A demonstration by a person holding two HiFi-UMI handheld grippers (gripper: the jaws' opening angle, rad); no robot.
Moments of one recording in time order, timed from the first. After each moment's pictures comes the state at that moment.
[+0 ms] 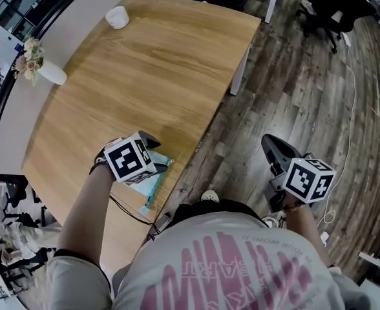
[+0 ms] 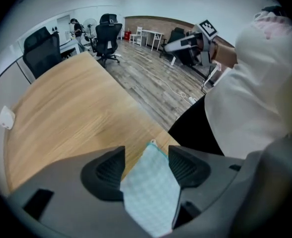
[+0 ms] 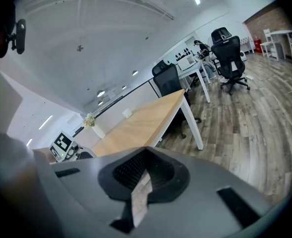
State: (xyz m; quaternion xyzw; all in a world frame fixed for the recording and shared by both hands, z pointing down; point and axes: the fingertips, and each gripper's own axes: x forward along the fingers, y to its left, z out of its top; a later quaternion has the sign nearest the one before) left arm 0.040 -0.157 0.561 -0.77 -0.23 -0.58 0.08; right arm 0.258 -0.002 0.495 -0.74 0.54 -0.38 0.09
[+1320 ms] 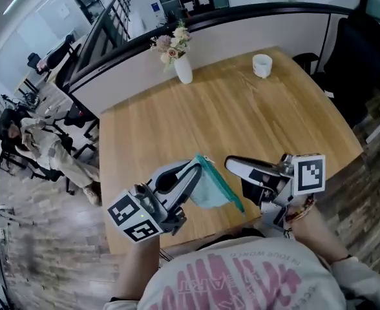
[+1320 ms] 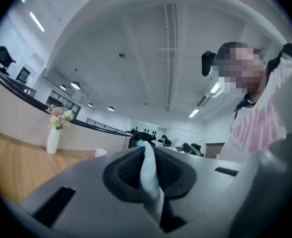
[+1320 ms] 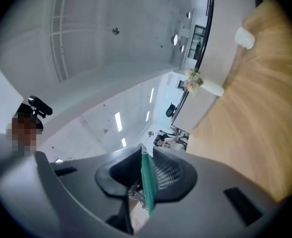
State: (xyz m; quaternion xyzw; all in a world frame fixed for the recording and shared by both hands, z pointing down) left arm -0.007 -0.237 0.277 -0.95 0.26 0.08 -0.12; right arm 0.054 -0.249 0.294 -0.09 0.86 -0.47 0.15
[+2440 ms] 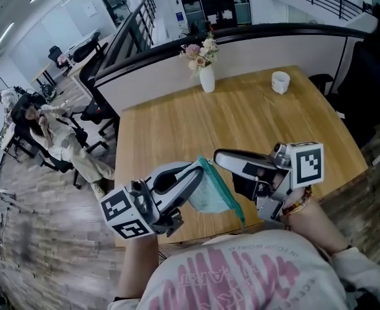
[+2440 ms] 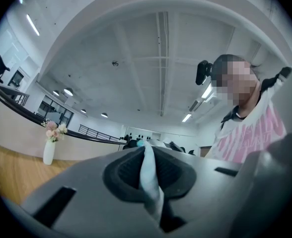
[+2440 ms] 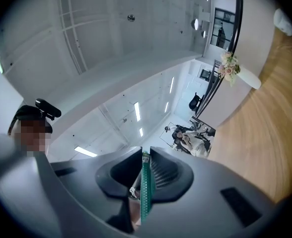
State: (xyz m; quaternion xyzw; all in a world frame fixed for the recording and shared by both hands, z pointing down) left arm -0.038 -0.192 0.222 -0.96 0.24 0.12 -0.08; right arm -0.005 -0.220 0.220 0.03 0.89 -0.42 0.15
